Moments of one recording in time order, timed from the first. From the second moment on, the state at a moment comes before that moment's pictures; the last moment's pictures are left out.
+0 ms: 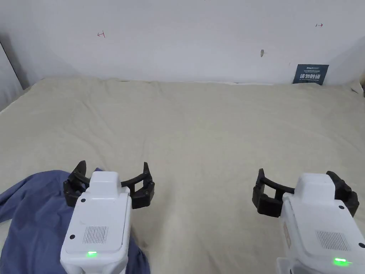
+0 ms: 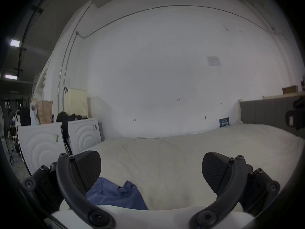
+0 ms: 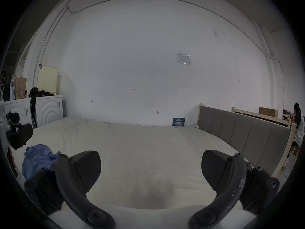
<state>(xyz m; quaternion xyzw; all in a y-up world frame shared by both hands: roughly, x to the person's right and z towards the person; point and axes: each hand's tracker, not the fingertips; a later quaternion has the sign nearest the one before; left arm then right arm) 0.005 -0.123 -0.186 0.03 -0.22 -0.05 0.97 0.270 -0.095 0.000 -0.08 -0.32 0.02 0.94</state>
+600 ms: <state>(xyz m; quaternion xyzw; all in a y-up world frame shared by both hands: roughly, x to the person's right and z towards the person) 0.001 -0.123 -0.187 0.03 -0.22 -0.05 0.97 0.269 -0.093 0.001 -0.09 -0.32 0.03 0.94</state>
